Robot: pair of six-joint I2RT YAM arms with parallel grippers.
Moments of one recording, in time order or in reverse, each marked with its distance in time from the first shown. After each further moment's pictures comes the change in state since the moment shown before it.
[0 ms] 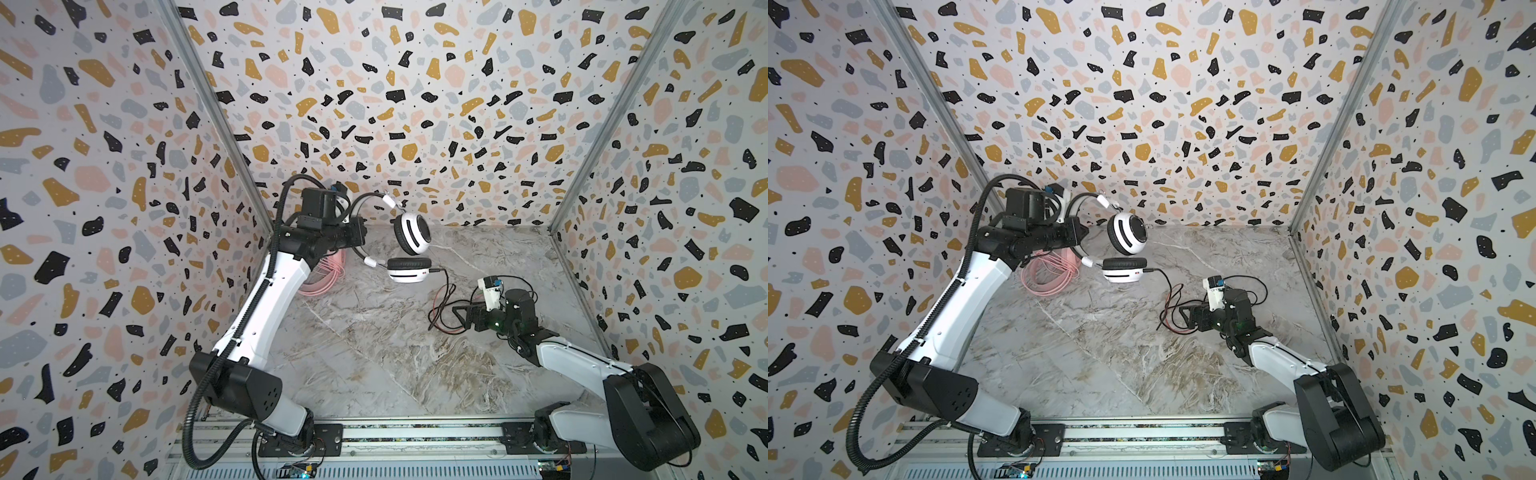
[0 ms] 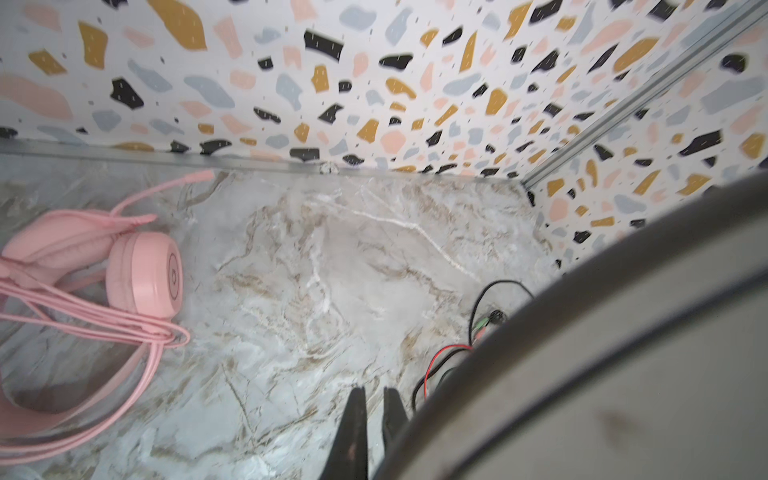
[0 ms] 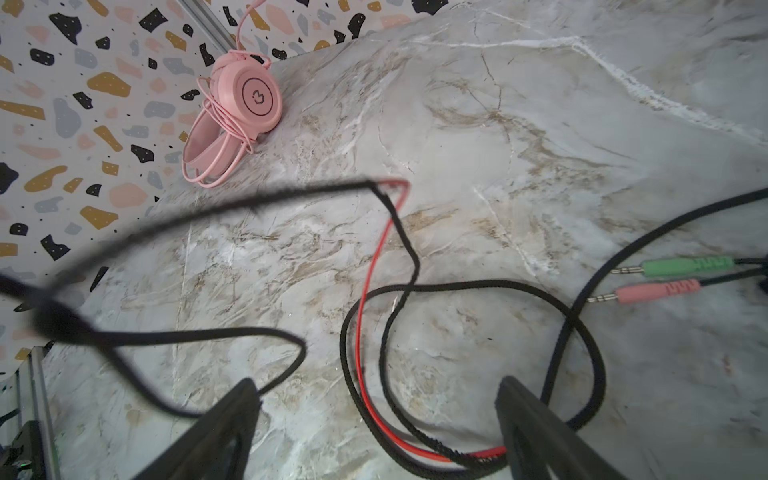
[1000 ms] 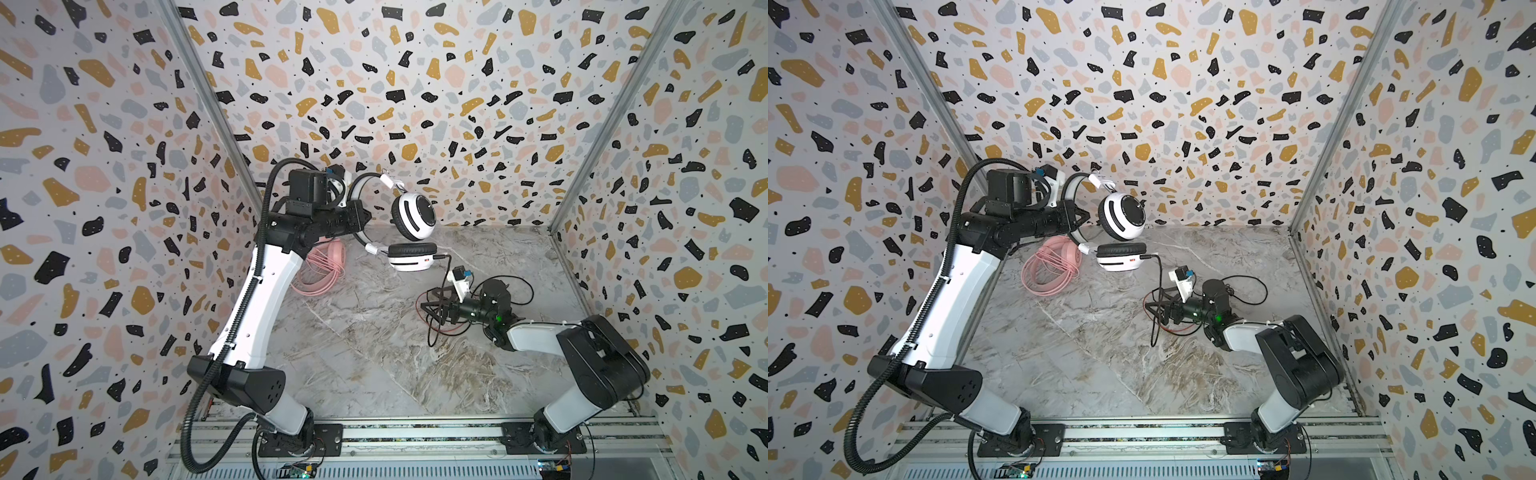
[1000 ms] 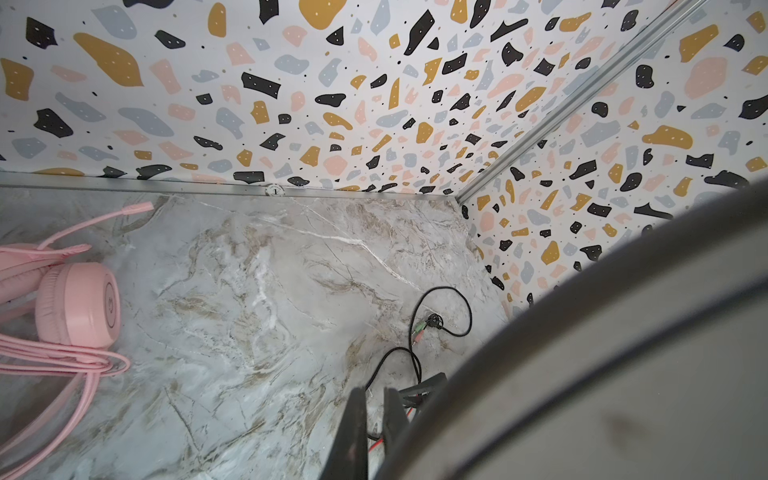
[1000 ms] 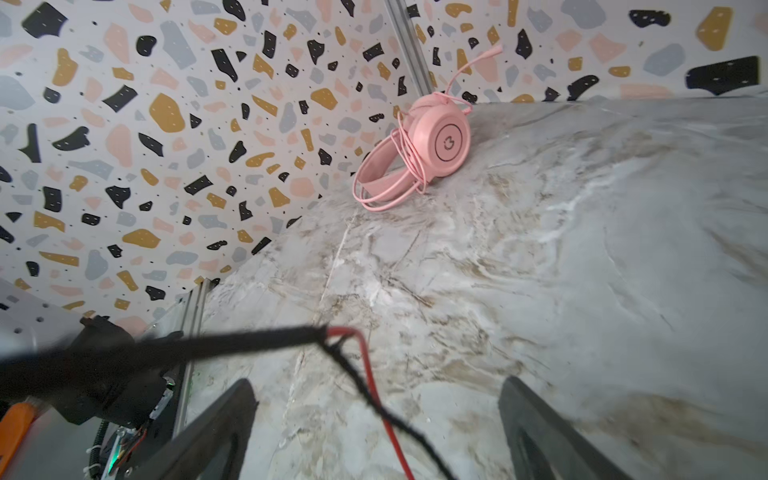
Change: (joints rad) left arm 0.009 0.029 0.171 -0.102 0.114 -0.045; right arm 0.148 0.364 0.168 0.540 -0.325 0.057
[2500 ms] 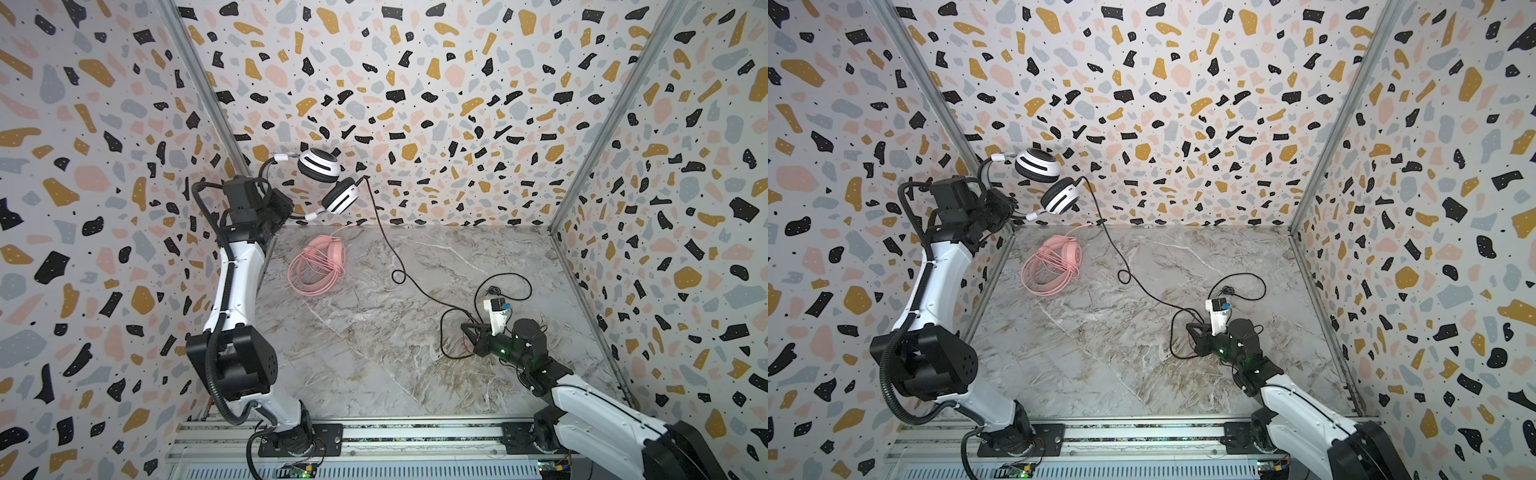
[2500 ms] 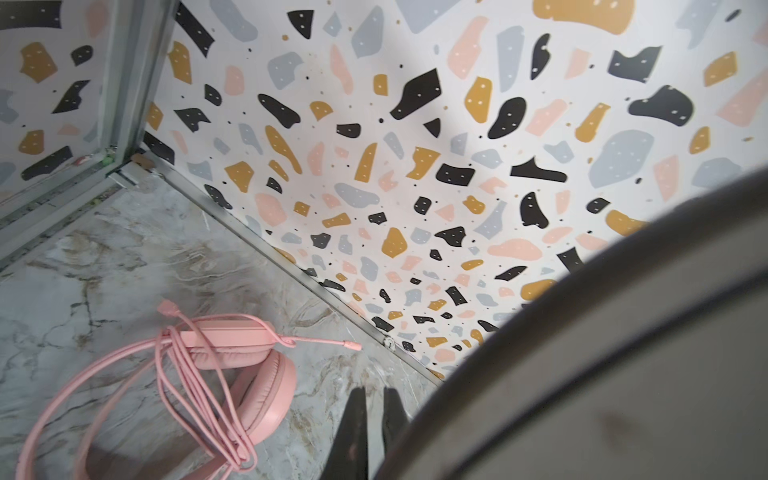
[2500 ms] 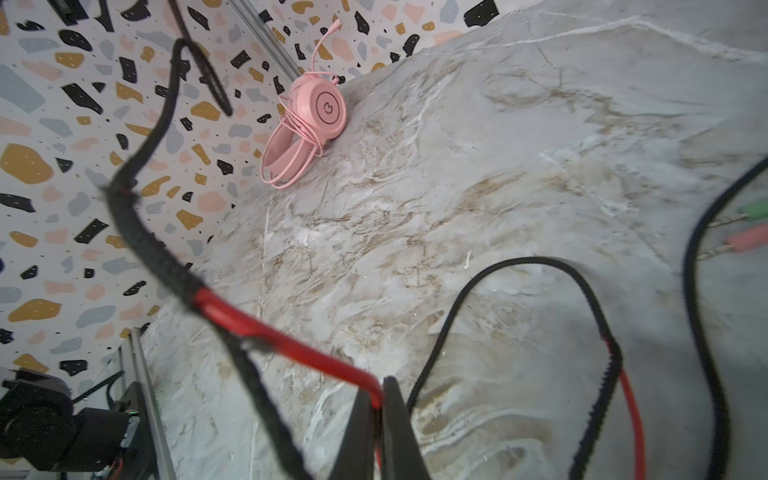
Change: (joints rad) left arm 0.459 0.095 -0.237 0.475 -0.089 -0.361; right arm -0.016 -0.803 -0.421 -0.570 0.414 0.093
